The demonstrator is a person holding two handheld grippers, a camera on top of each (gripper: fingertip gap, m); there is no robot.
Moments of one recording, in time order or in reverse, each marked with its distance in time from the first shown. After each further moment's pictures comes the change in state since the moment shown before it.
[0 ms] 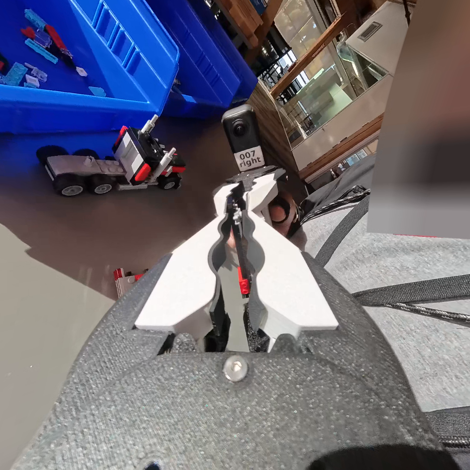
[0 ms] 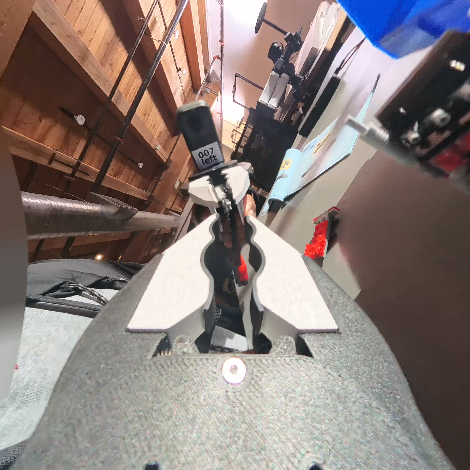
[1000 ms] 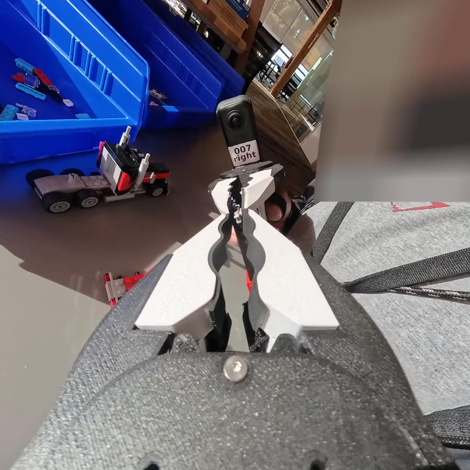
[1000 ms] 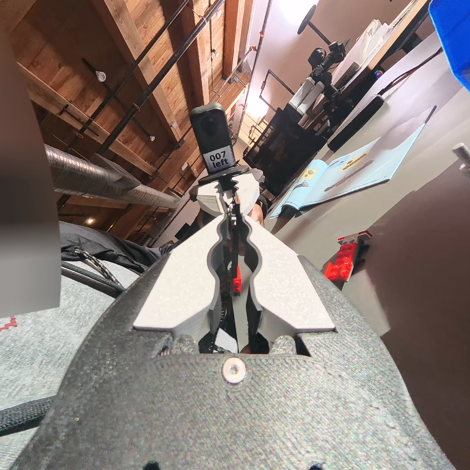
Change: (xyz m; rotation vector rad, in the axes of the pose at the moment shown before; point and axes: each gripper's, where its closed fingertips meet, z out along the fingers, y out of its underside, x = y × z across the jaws) left arm 0.023 0.009 -0.004 0.025 -0.011 0.168; right arm -0.027 0.011 0.009 -0.026 -0.099 -0.199
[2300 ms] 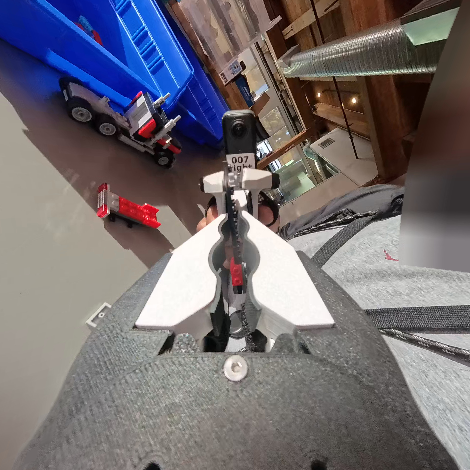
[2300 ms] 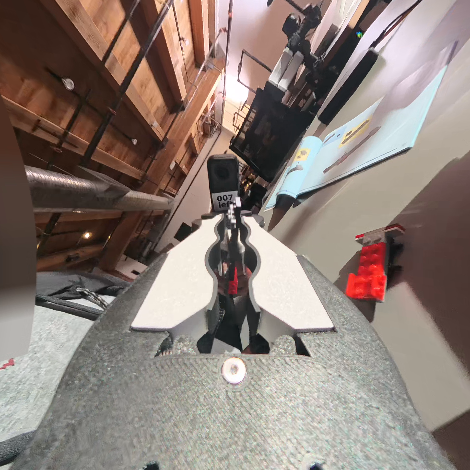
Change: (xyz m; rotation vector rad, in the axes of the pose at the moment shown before) left arm -0.005 0.035 -0.041 0.270 0.035 -0.356; right arm 0.017 0.020 0.051 -0.048 0.084 0.126
